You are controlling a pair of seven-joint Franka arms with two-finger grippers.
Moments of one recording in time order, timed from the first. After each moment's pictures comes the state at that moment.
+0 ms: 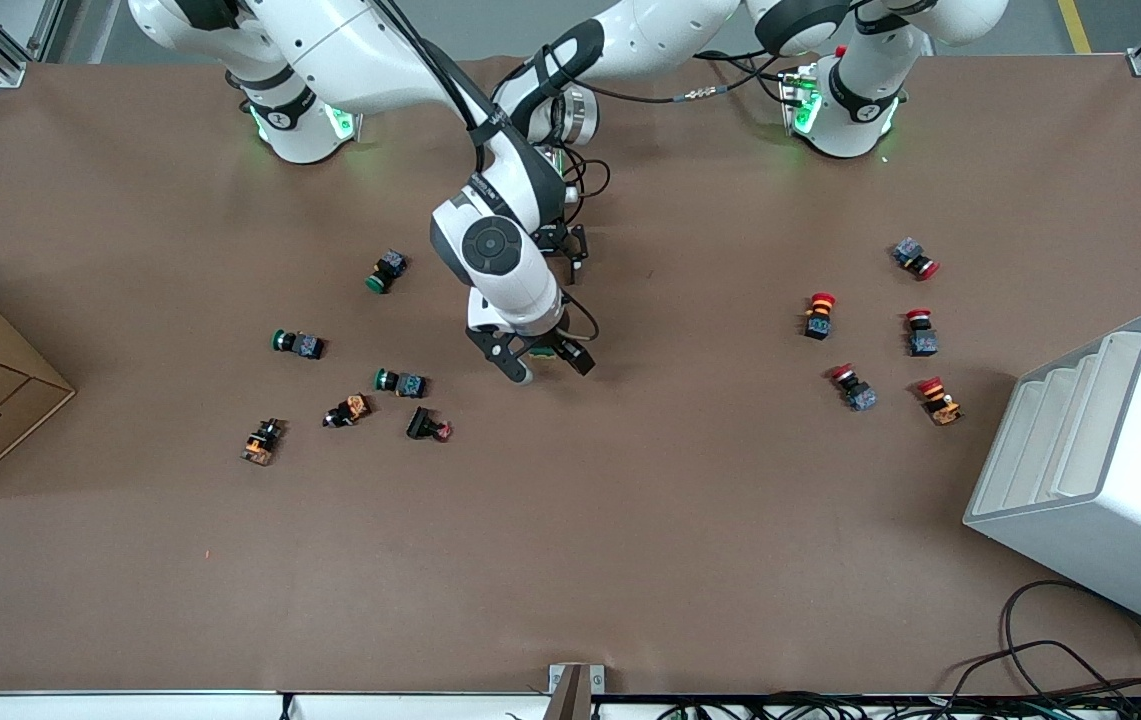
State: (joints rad) left arm -0.97 0.92 -0.45 -1.79 1.75 1.80 -2.57; right arm 0.73 0.64 0.04 -1.70 0.19 2.48 1.42
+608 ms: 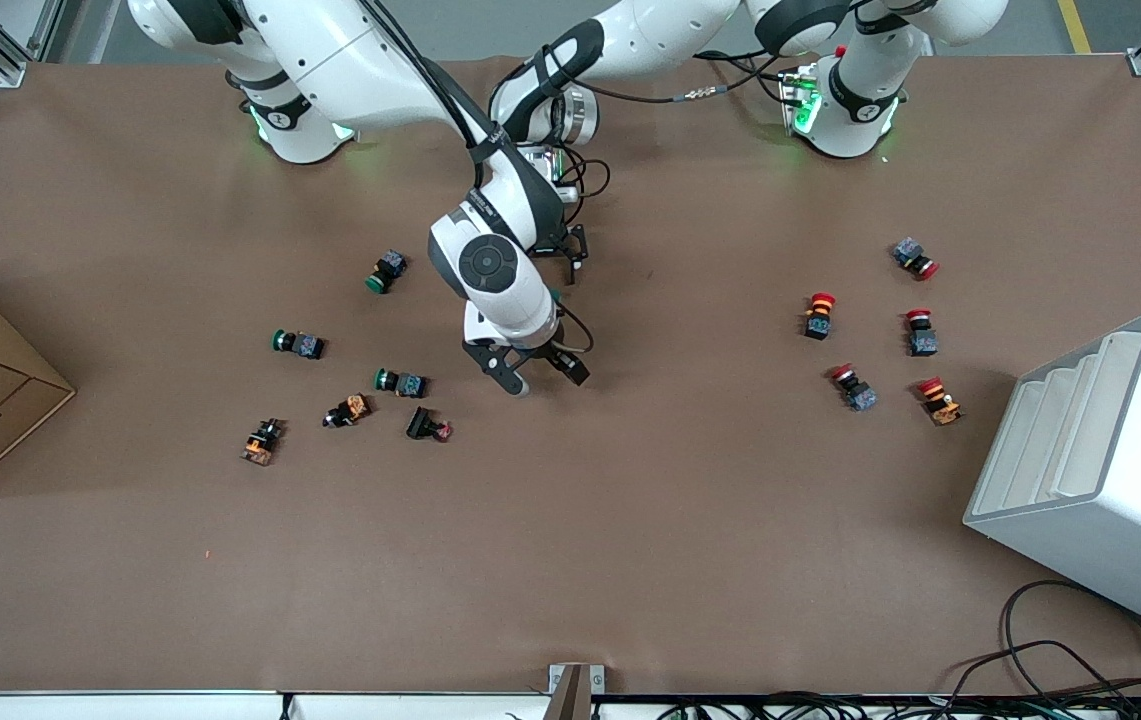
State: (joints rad) left arm -0.97 0.92 -0.45 -1.79 1.75 1.79 -2.57; right arm 0.71 0.68 0.04 -1.68 0.19 2.48 1.38
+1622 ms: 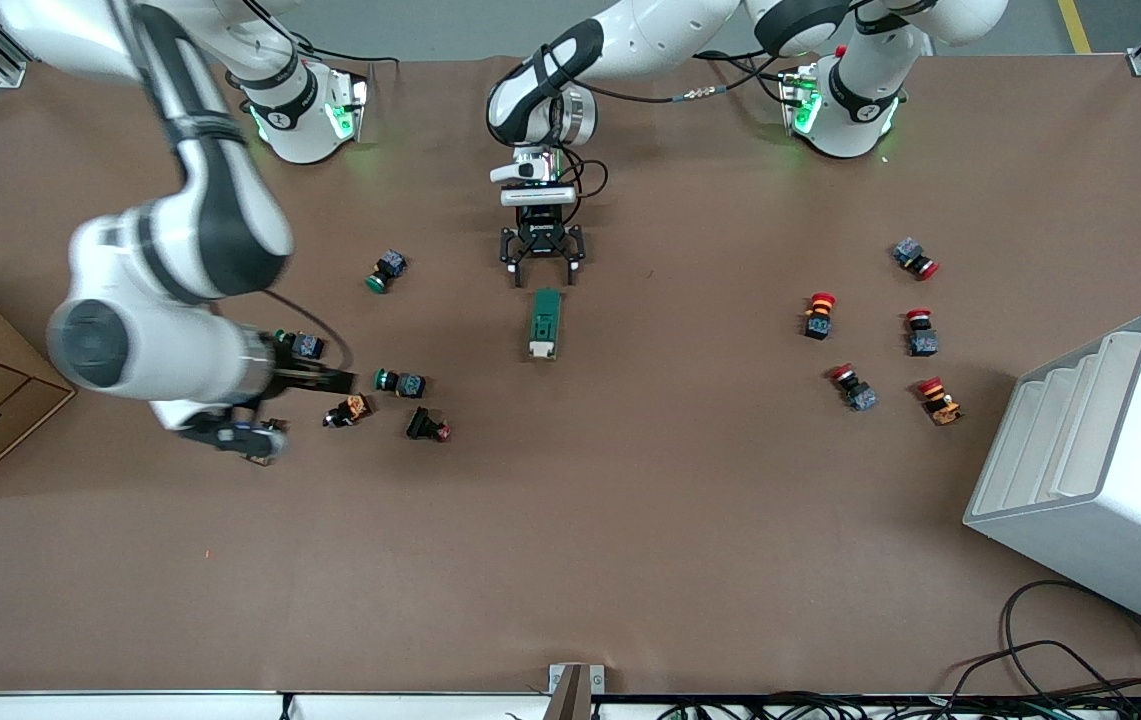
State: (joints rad) left arm -0.97 0.92 -0.45 -1.76 1.74 1.81 -2.58; right arm 0.16 0.38 0.02 -1.54 0.13 1.69 0.31
